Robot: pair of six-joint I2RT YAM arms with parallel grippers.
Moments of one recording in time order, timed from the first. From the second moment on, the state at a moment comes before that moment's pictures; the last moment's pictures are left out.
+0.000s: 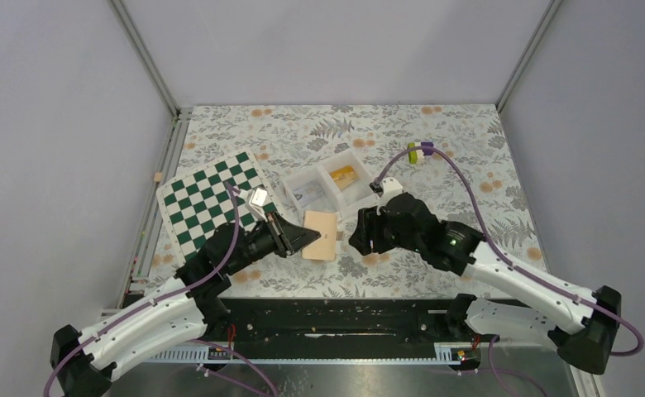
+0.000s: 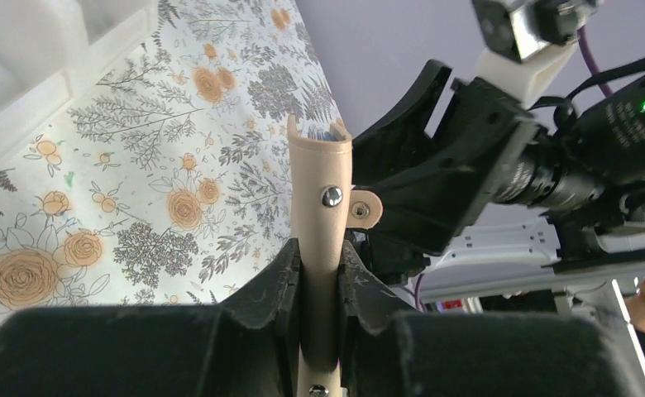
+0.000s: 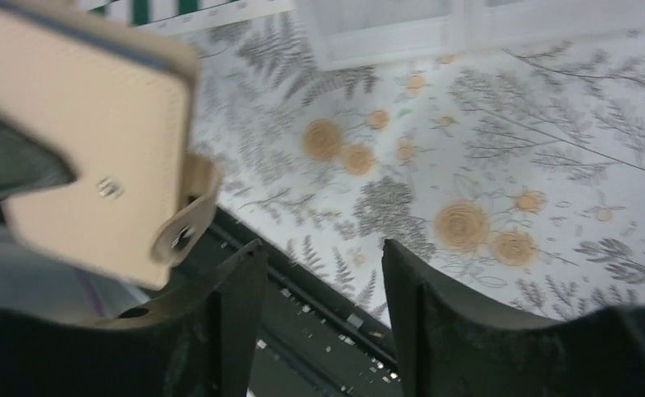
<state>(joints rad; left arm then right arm) -0.85 0.64 0.43 0.10 0.10 -1.02 0.94 1.04 0.88 -0.54 0.11 0.57</state>
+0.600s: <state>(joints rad) -0.85 0.61 0.52 -0.01 0.20 -0.80 0.87 0.95 0.96 -0.45 -0.36 0.54</state>
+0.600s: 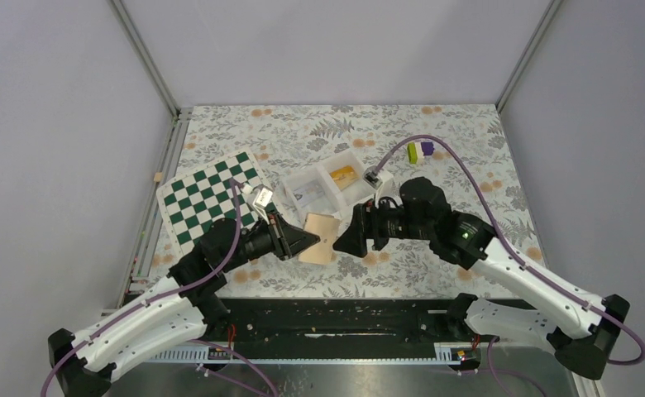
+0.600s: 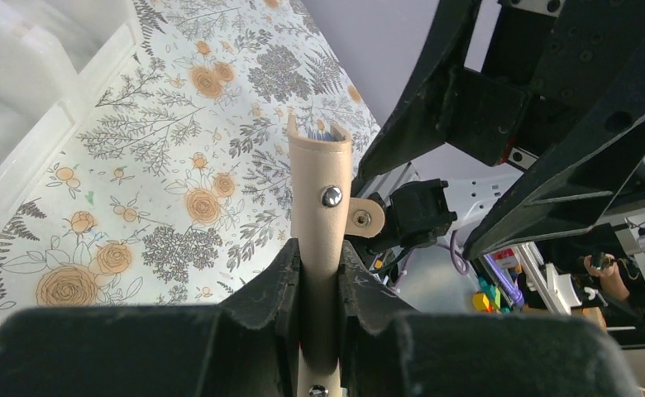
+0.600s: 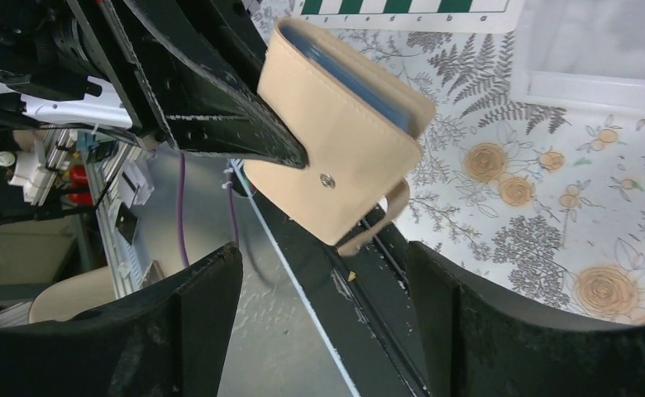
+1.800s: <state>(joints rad) -0.85 0.68 0.54 0.10 0.45 -0.80 0.77 1.03 0.79 -0.30 -0.76 0.38</state>
